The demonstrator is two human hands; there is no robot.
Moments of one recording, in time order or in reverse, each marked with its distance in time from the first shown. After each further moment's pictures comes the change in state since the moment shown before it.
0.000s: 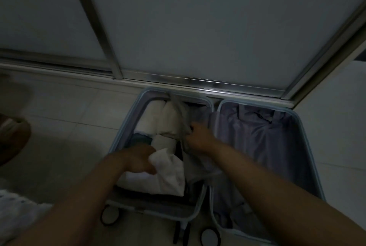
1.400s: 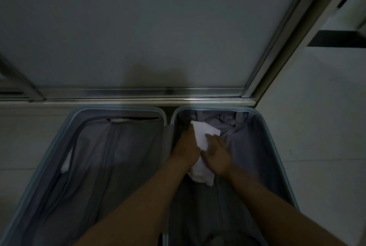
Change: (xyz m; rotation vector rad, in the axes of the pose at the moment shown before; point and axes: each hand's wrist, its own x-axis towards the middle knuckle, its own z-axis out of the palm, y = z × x) left_hand 0.217 0.243 0.035 -0.388 0.455 0.284; right_hand 0.038 0.240 -0.075 -0.139 0.295 0.152
